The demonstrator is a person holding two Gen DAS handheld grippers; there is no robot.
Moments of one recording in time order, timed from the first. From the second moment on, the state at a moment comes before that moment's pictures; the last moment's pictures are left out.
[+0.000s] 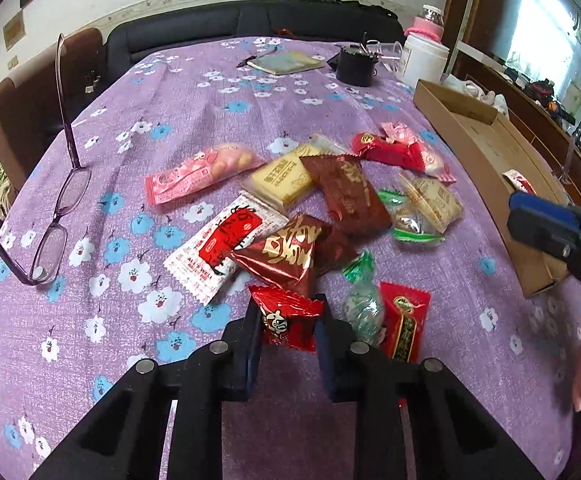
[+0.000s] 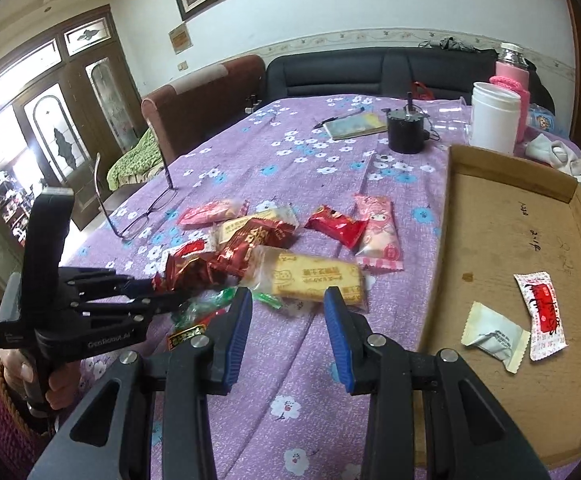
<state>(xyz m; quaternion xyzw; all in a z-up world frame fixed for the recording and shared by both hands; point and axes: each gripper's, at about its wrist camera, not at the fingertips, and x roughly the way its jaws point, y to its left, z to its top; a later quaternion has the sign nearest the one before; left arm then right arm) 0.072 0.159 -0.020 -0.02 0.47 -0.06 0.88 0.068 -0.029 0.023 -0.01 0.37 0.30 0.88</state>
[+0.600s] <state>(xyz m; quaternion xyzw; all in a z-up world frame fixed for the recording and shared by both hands) 0.064 0.185 0.003 -0.08 0.42 -0.05 0.90 0.066 0.029 -0.023 -0.01 0.46 0.40 0.79</state>
